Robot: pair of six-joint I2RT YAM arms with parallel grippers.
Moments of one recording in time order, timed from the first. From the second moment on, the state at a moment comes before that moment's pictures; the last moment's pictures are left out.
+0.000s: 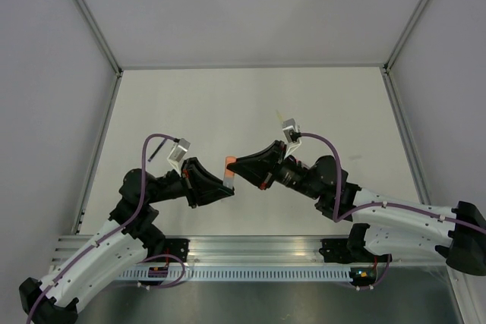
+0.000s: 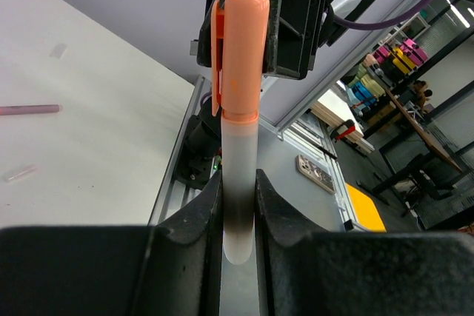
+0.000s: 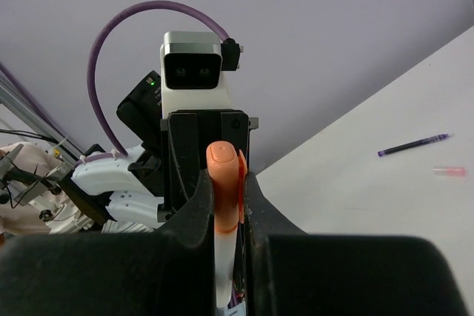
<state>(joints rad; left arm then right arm) -0.66 0.50 0.41 0.33 0.73 -0.80 1.12 1.02 0.65 0.65 -0.07 0.63</state>
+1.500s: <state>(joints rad) -0.64 0.42 0.39 0.34 0.69 -0.80 1.17 1.10 0.97 0.25 -0.04 0.48</state>
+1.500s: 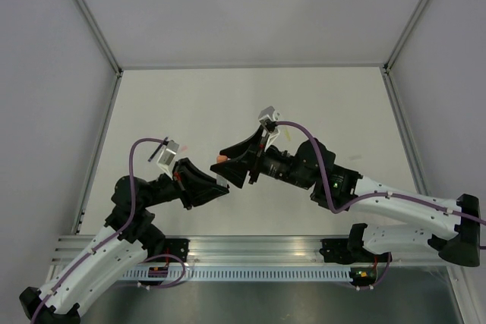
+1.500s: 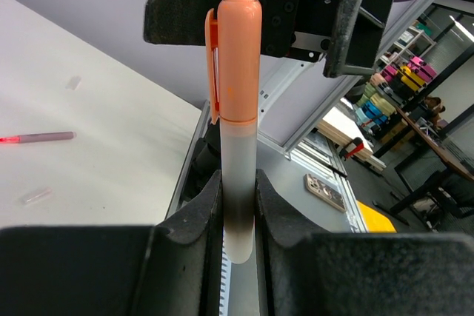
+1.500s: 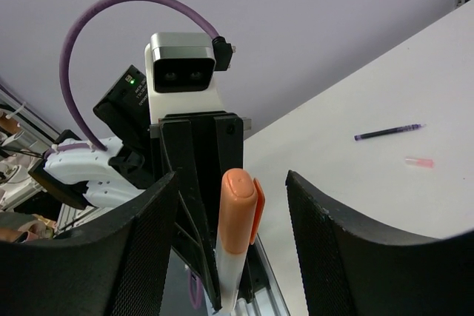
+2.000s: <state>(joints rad) -0.64 0.41 0.39 0.35 0.71 -0.80 1.17 1.15 1.00 0.25 -0.06 0.48</state>
